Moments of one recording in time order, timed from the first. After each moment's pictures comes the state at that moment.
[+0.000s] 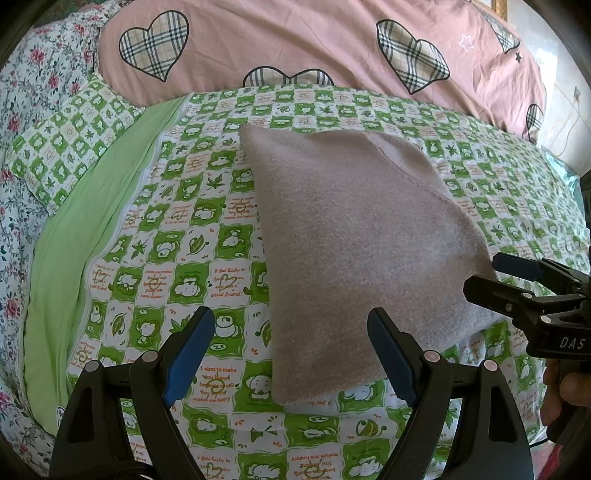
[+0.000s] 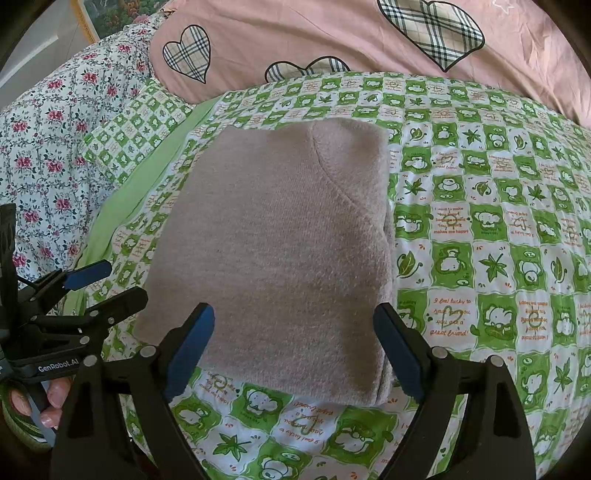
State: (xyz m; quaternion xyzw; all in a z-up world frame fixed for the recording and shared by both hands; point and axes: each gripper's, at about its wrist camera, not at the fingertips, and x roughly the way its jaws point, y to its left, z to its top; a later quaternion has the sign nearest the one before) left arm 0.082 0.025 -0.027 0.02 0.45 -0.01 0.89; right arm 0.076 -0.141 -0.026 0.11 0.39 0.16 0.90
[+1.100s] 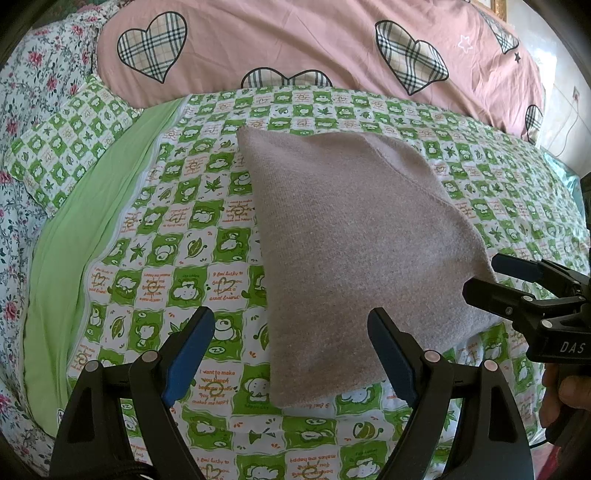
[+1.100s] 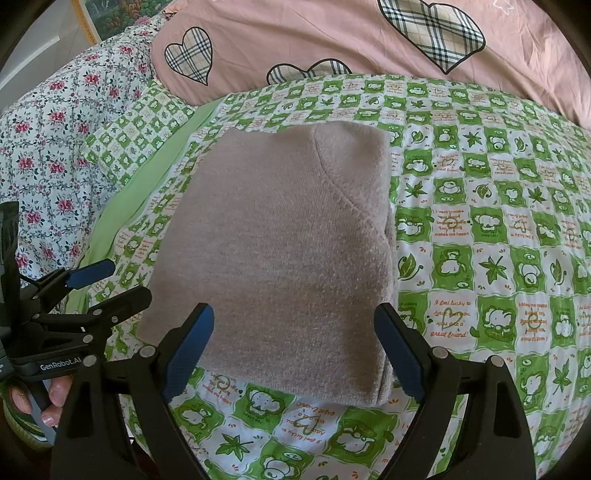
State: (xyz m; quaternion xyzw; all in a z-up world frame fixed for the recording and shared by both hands) left arm 0.083 0.023 -0.024 0.02 0.45 -0.01 0.89; right arm 0.075 -0.140 -0.024 0.11 0.39 0.16 0.90
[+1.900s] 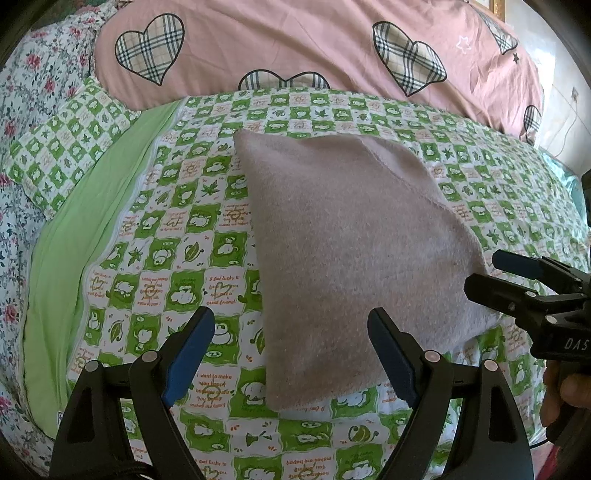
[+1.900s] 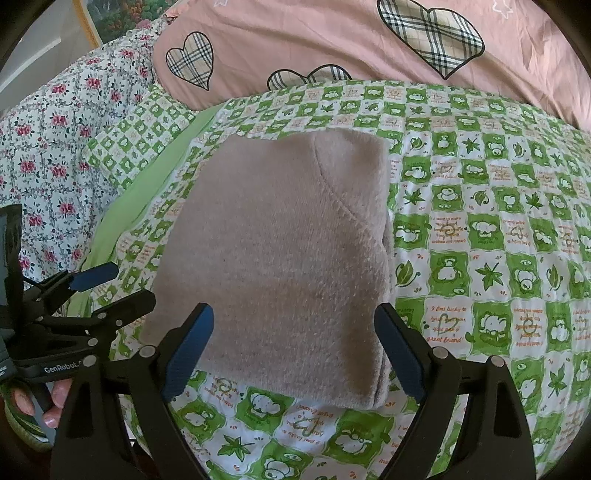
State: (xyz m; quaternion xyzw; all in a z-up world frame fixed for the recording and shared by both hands) left arm 0.087 0.022 -0.022 0.02 0.44 -0.02 0.90; right arm 0.080 -0.143 -0.016 0.11 0.39 0.16 0.90
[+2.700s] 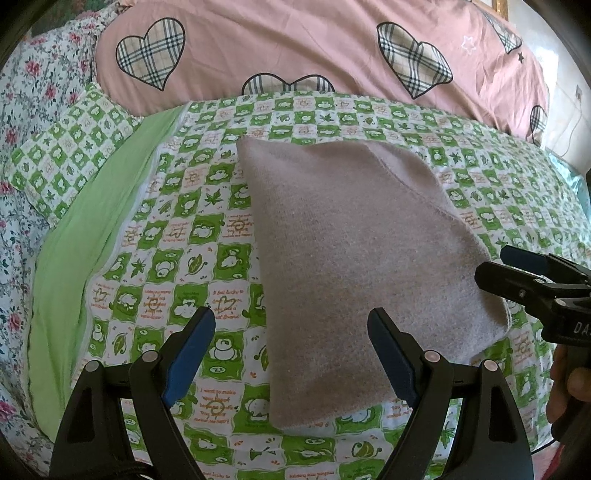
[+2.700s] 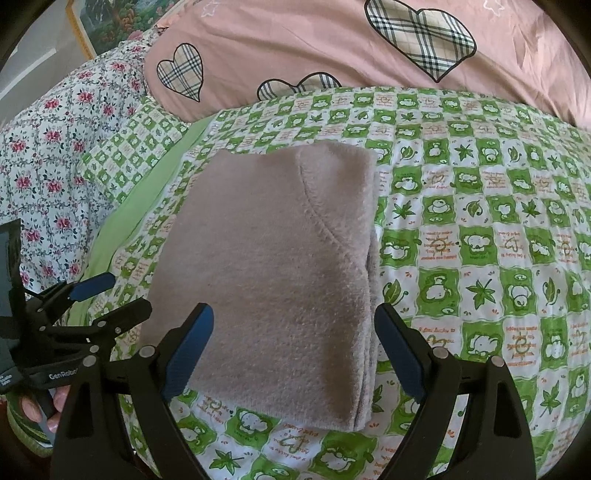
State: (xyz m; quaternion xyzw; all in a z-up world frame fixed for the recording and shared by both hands) left arm 0.098 0.020 -0.022 0.03 0.44 0.00 0.90; right arm 0.090 -0.154 -0.017 0.12 0.37 0.16 0.91
